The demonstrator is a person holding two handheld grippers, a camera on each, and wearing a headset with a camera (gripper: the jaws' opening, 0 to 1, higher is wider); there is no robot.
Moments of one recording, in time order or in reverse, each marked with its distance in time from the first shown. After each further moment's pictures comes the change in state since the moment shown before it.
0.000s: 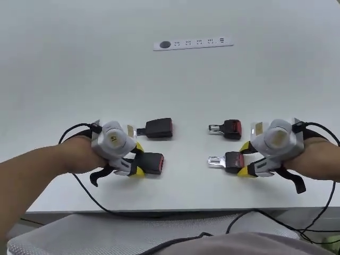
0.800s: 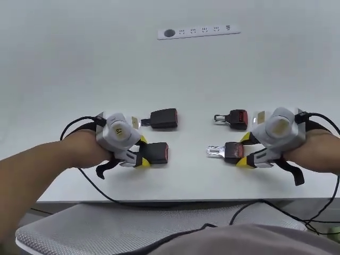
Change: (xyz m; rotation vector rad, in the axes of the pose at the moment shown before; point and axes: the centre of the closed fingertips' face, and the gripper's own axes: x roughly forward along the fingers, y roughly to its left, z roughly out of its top) left arm -0.002 -0.004 0.001 -0.026 0.003 0.022; right arm 0.006 0.010 0.023 0.046 -0.034 -0.004
